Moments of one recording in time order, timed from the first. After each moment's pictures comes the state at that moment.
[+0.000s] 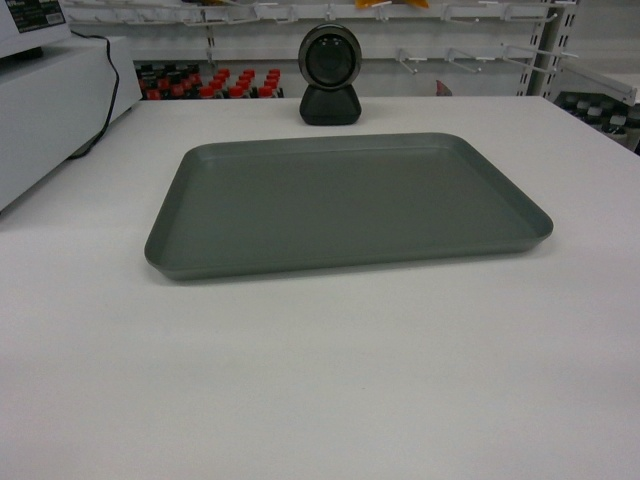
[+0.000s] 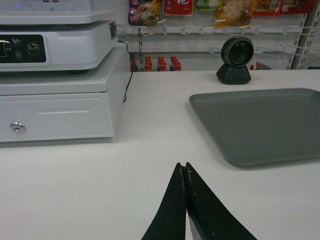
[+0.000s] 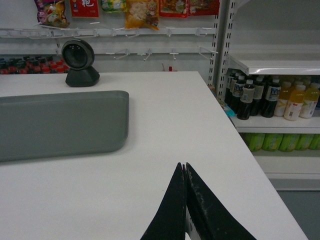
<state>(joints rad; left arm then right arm) 0.00 0.19 0.01 0.19 0.00 -0.01 0.01 0.21 0.01 0.21 0.00 0.00</state>
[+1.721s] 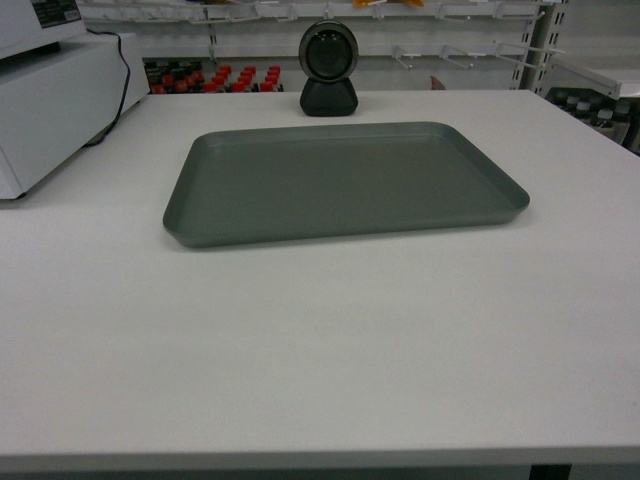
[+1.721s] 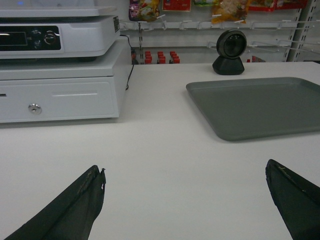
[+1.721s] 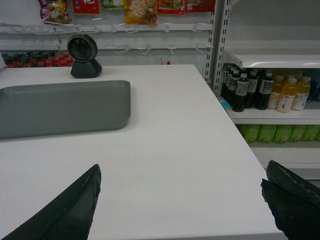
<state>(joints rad) 0.00 0.01 0.01 0.00 0.00 -0.01 0.00 0.00 0.01 -0.01 0.00 0.00</state>
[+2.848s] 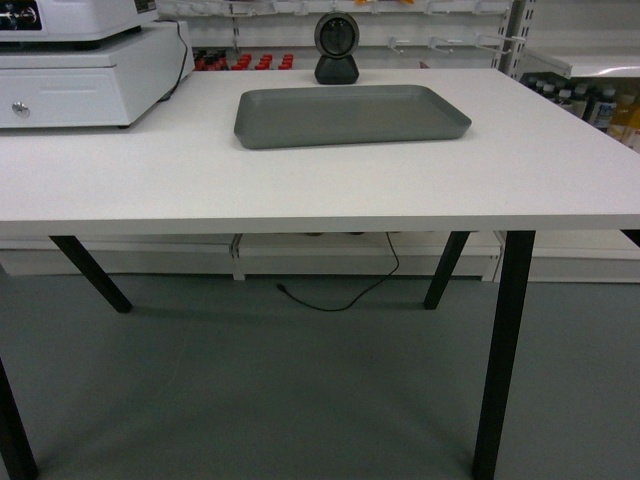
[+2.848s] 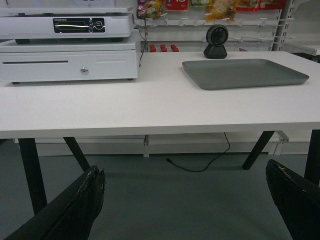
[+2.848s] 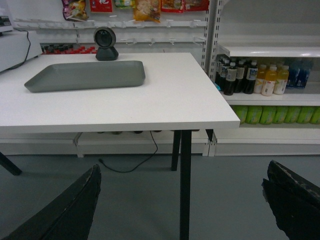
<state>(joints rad) 0.00 0.01 0.01 -0.01 0.00 -0.01 0.00 0.00 0.01 -0.01 0.00 0.00</state>
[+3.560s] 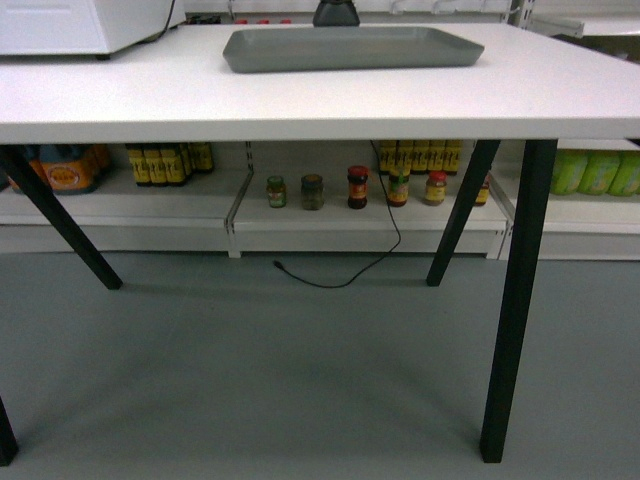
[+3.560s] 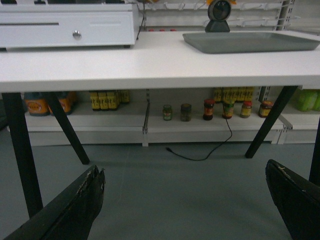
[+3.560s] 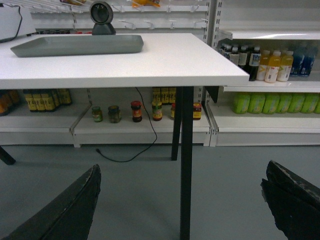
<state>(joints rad) 0.00 0.01 0.01 0.00 0.00 -0.01 0.00 0.00 0.01 0.00 0.00 0.00</state>
